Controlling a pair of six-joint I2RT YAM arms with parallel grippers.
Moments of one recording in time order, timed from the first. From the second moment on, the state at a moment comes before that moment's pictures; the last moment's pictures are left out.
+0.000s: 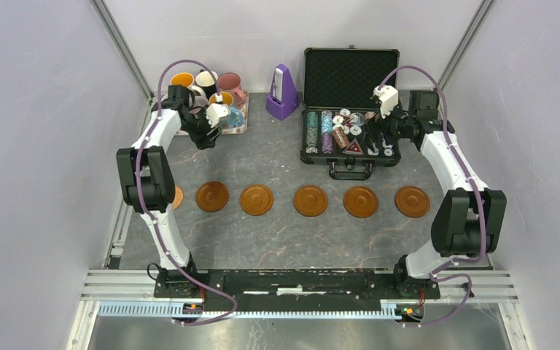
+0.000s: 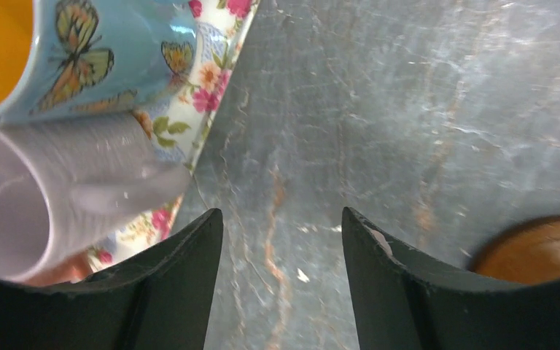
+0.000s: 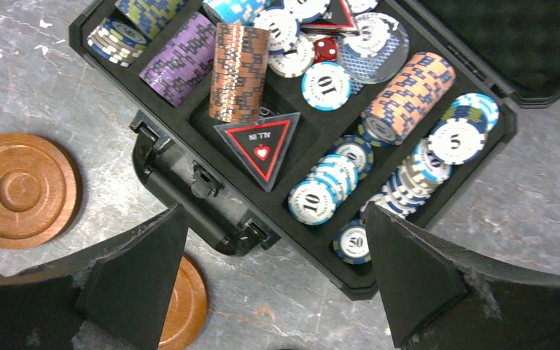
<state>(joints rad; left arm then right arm) 0.06 1.98 1.64 -0.78 0.48 1.10 -0.03 1.57 1.28 -0.49 -0.53 -0.50</state>
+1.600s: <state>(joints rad) -0.14 2.16 1.54 -0.37 0.15 1.46 -0.03 1.60 1.27 -0.55 -0.44 -0.63</state>
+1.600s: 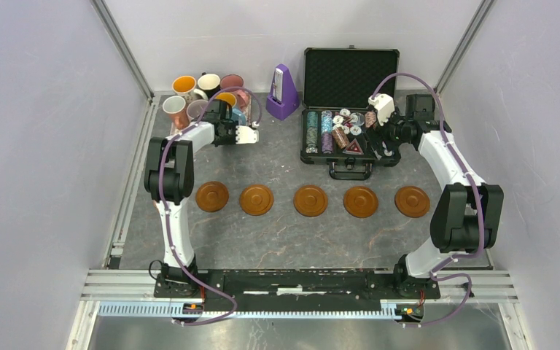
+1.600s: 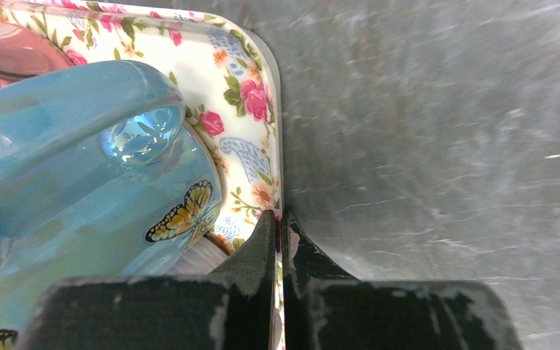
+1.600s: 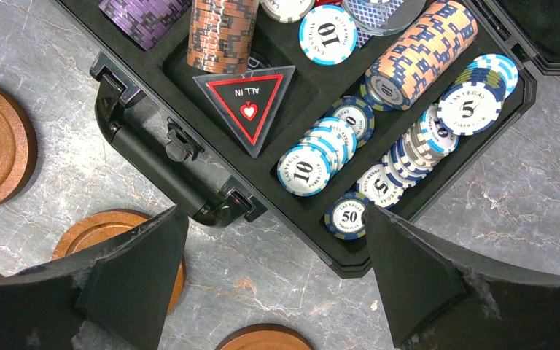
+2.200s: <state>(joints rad) -0.30 1.99 1.34 -0.50 0.17 1.38 -0.04 1.57 1.24 -0.55 -0.44 -0.64</state>
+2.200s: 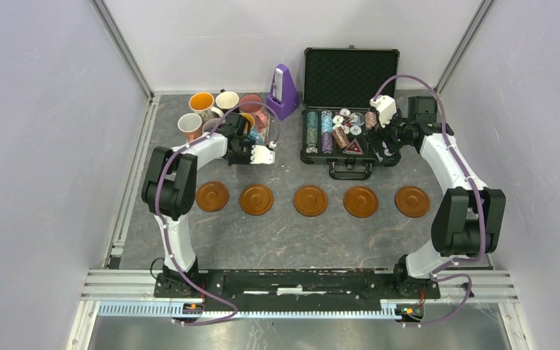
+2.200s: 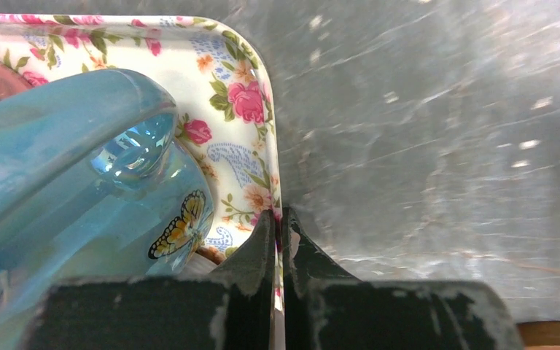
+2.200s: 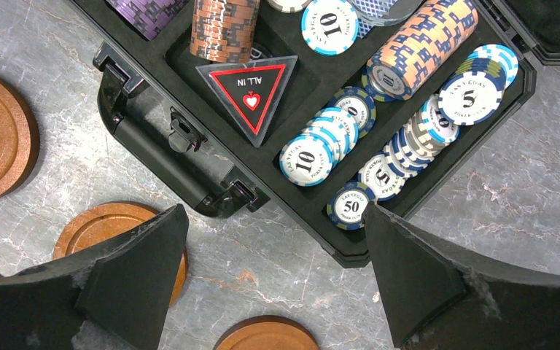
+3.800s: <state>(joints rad) -0.49 1.93 1.33 -0.66 0.23 1.14 -0.04 1.57 1.25 -0.53 -0.49 -0.62</state>
